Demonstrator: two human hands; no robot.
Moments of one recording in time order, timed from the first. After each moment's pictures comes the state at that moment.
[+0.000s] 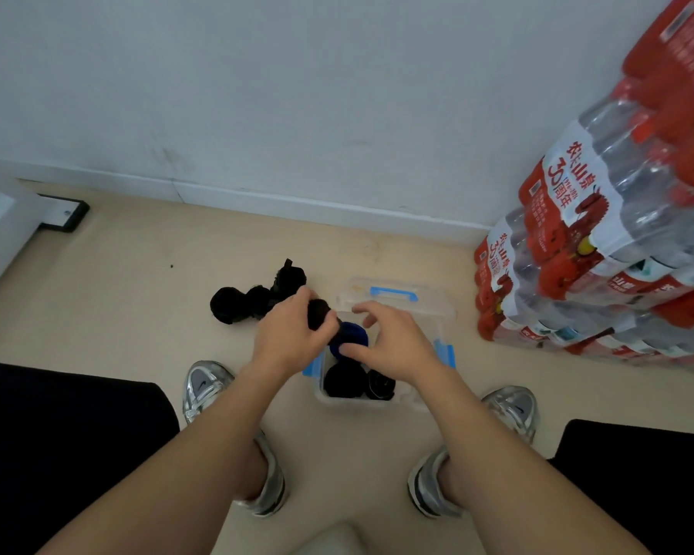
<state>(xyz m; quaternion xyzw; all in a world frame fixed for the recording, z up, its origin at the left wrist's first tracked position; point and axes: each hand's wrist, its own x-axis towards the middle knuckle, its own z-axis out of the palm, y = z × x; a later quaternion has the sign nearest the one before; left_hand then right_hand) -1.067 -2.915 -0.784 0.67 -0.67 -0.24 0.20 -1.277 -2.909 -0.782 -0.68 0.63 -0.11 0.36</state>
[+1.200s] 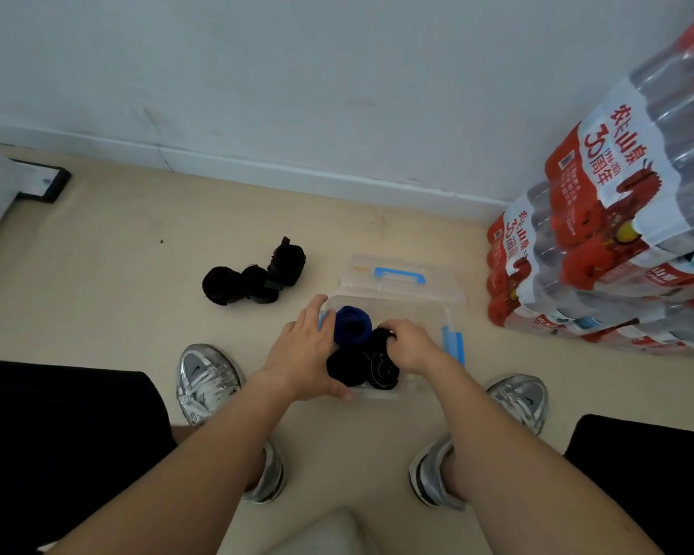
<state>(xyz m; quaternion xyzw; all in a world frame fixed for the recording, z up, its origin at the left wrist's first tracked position) -1.081 -2.893 -0.808 0.56 -0.78 -0.24 -0.11 -1.300 -2.924 -0.865 -0.56 0.68 0.05 0.47</state>
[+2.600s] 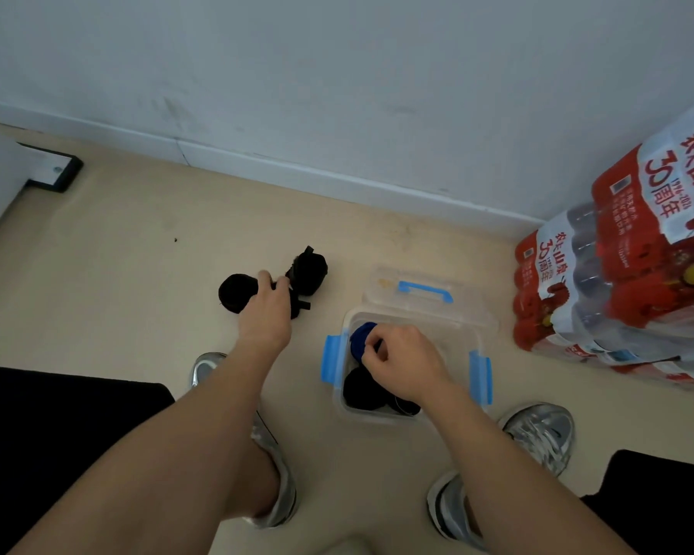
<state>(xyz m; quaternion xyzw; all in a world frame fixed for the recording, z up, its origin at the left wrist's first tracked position) -0.997 -2.974 -0.871 0.75 -0.63 -0.20 -0.03 -1.244 -2.925 -0.826 -0.70 0.63 -0.02 0.33</state>
